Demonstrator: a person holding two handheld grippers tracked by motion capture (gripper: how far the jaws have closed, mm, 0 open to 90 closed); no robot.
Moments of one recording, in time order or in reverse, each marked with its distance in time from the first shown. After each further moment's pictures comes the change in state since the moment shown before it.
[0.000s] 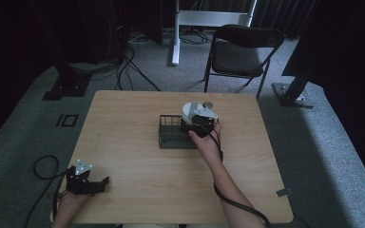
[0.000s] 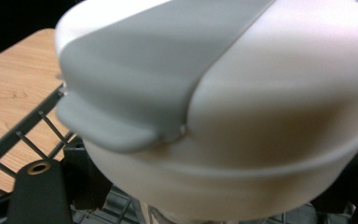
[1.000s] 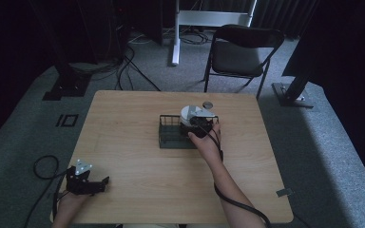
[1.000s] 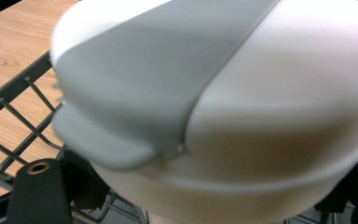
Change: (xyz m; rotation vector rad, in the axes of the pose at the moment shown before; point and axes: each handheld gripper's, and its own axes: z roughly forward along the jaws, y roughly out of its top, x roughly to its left) left arm 0.000 0.000 0.000 0.000 0.000 0.000; right arm -0.001 -0.005 0.008 0.082 0.019 -0.056
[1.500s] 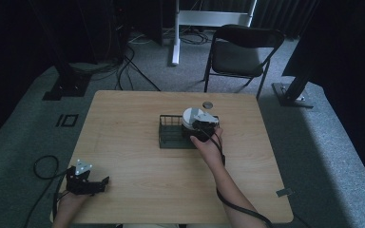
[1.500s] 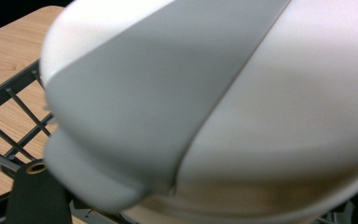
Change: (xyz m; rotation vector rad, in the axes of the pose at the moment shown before) left arm 0.000 0.000 0.000 0.000 0.000 0.000; right arm -0.004 -0.014 -0.005 -0.066 0.015 0.003
